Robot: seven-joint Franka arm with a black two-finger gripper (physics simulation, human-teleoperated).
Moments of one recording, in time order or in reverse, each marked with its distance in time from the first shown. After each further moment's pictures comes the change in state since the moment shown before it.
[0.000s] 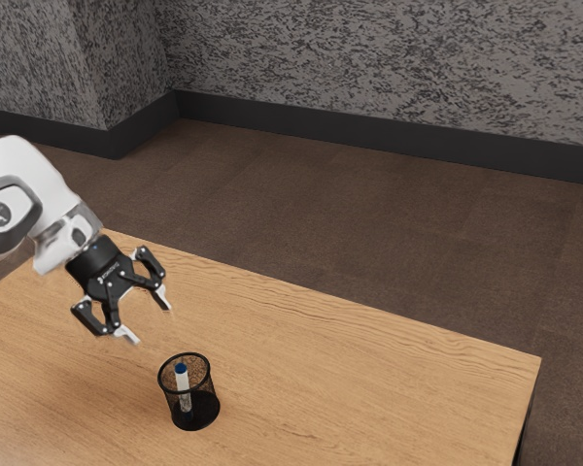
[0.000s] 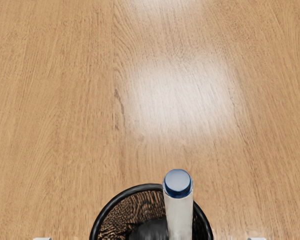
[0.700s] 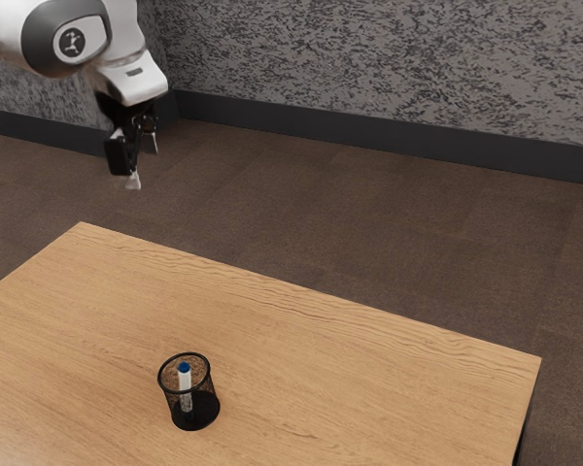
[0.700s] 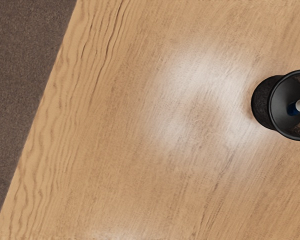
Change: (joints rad) arm -0.050 -0.465 -0.124 0.817 0.346 -0.485 -0.674
